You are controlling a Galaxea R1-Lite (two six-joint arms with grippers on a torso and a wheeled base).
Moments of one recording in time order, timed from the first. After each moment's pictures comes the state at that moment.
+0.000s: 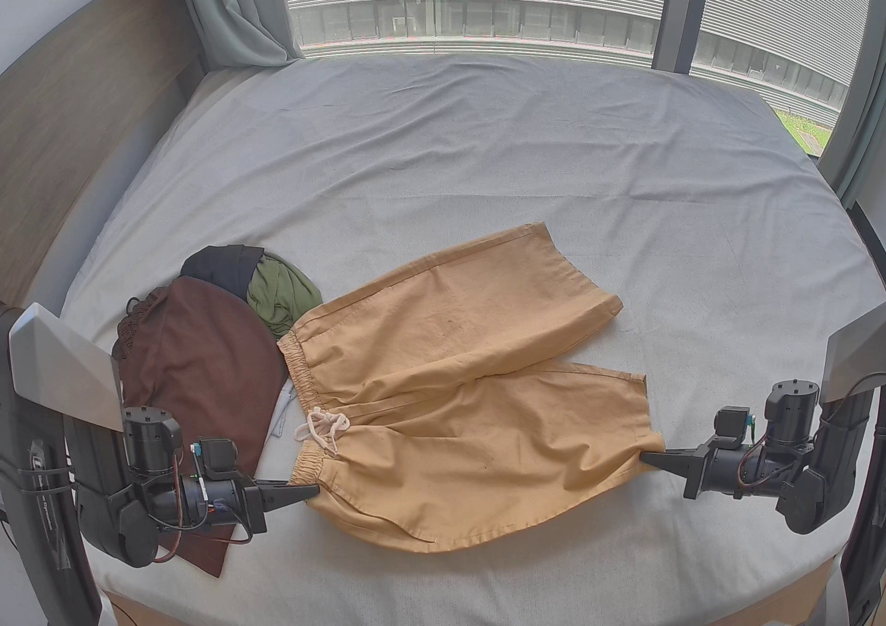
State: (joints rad) left arm -0.06 2.29 -0.16 -1.55 -0.88 -0.15; right arm 0.07 2.22 -0.14 -1.54 0.70 0.15
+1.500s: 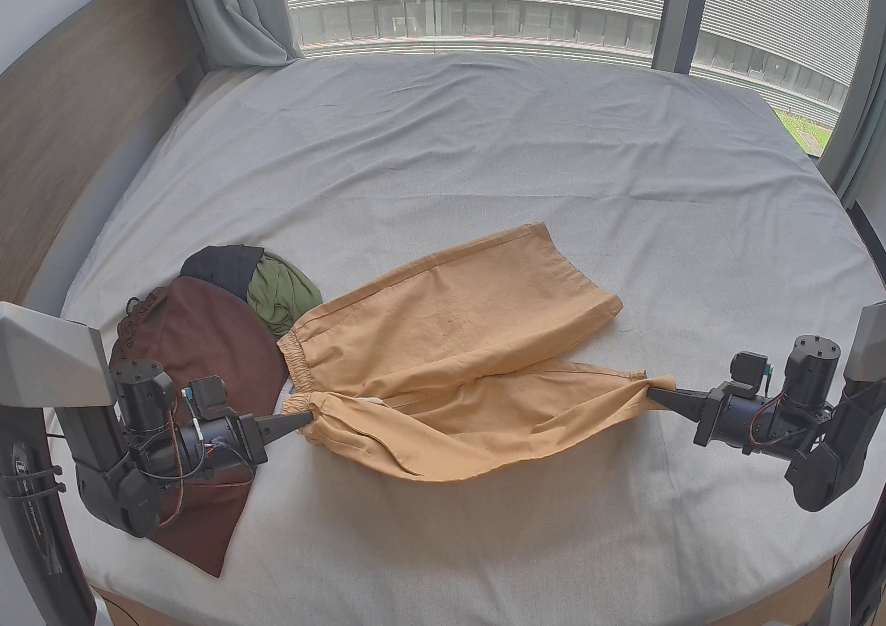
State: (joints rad) left arm -0.07 2.21 -0.33 -1.55 -0.77 -0.42; right arm 0.08 2.07 -0.26 -1.54 0.69 0.29
